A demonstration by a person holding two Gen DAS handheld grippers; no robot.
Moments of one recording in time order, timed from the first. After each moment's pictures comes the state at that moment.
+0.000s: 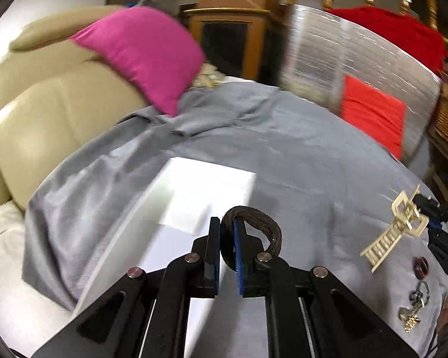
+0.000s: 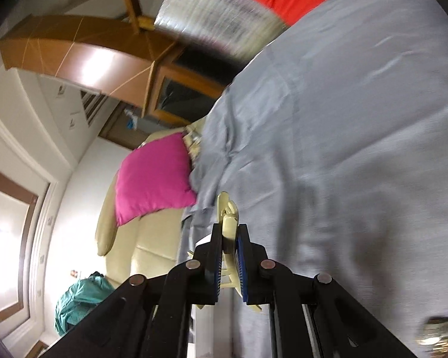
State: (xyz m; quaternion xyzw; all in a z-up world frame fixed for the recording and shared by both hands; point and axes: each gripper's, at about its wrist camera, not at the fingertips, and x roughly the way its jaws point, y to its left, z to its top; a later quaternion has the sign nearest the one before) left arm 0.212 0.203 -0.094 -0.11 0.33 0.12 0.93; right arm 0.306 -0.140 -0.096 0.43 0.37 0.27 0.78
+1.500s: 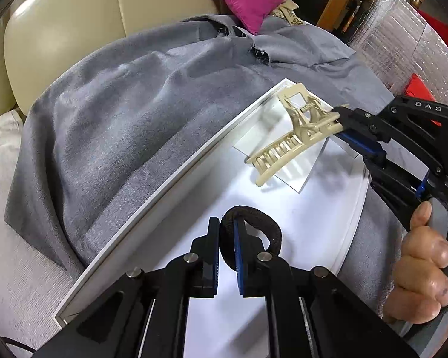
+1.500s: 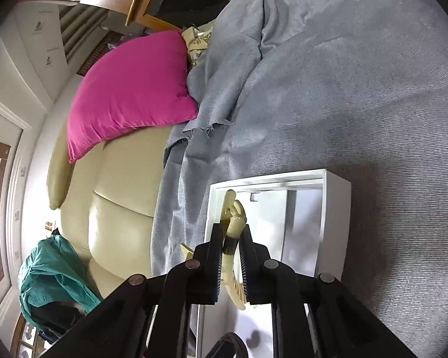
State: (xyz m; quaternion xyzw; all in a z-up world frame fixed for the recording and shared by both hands) left arm 0.221 0.291 -0.174 -0.23 0.46 0.16 0.84; right arm 0.377 0.133 -0.158 0.33 0.50 0.29 0.75
